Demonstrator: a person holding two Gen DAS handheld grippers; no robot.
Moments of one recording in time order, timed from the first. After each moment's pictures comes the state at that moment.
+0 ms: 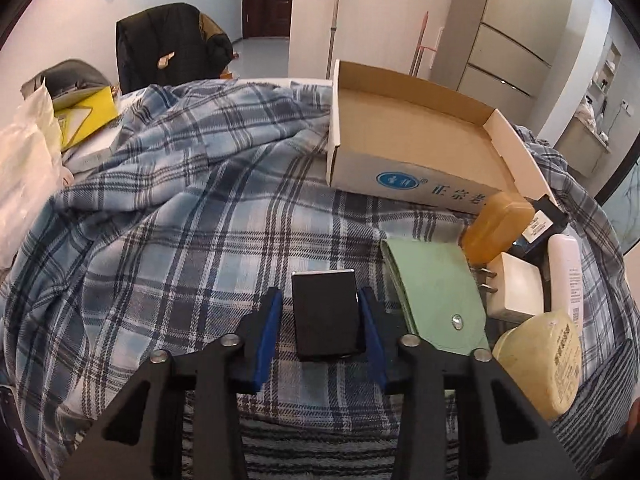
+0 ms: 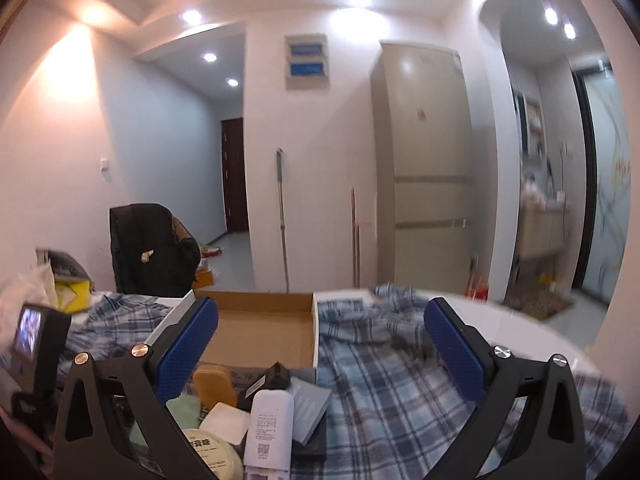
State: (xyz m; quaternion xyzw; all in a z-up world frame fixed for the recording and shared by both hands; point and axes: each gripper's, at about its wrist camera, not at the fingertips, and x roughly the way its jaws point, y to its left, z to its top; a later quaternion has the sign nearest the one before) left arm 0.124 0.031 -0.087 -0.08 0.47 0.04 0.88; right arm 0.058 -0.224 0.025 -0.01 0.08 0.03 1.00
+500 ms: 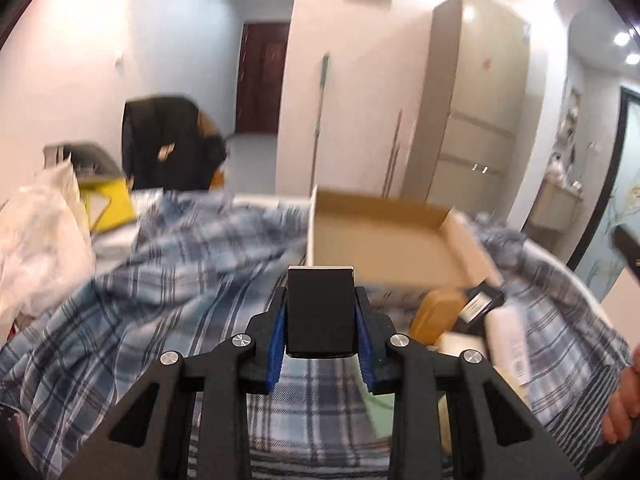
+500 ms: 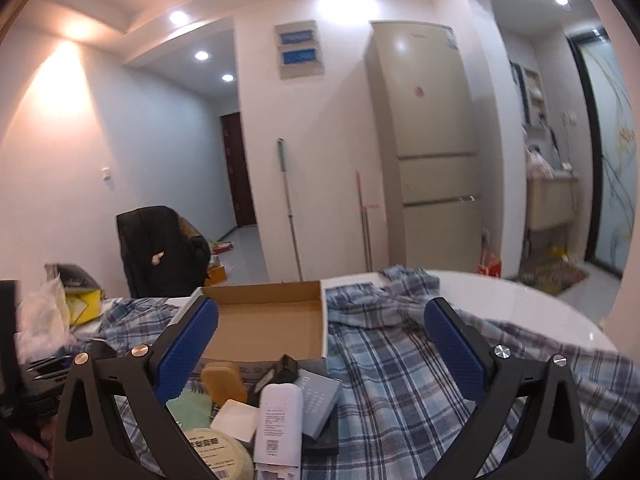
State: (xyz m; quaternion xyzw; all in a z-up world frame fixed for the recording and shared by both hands) left arm 0.074 0.020 -0.023 -0.07 0.26 0.01 0.96; right arm 0.076 -0.250 0.016 0.06 0.13 0.03 0.99
